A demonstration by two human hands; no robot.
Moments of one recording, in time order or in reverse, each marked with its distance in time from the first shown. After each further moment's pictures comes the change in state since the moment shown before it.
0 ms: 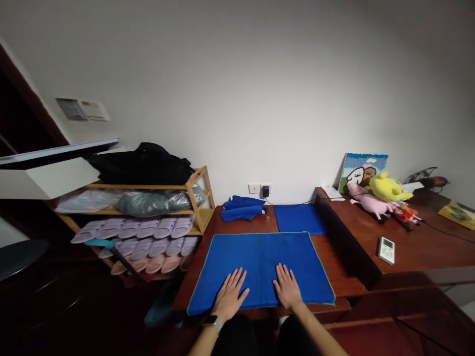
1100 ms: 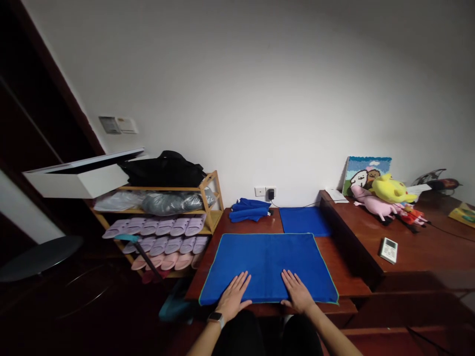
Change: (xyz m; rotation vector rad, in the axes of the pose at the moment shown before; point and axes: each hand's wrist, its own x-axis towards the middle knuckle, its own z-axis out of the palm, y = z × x) left_hand -0.030 -0.012 0.001 0.057 0.021 0.174; right_hand -0.027 0.032 -0.007 -0.016 -0.113 -0.278
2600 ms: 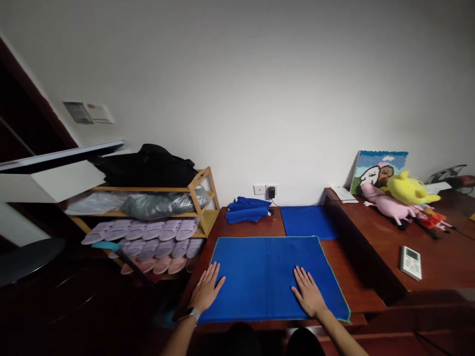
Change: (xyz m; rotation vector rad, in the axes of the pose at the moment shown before) left_hand 0.015 -0.122 -0.010 0.030 -0.012 -0.483; right_hand 0.020 0.039 -0.009 0.000 0.151 0.172
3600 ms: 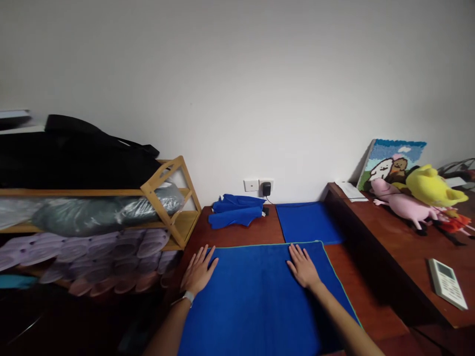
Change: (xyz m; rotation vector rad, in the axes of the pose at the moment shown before) left_hand 0.150 -0.008 0.014 -0.017 0.055 0.006; right_hand 0.146 0.041 -0.009 -0.118 0.076 0.056
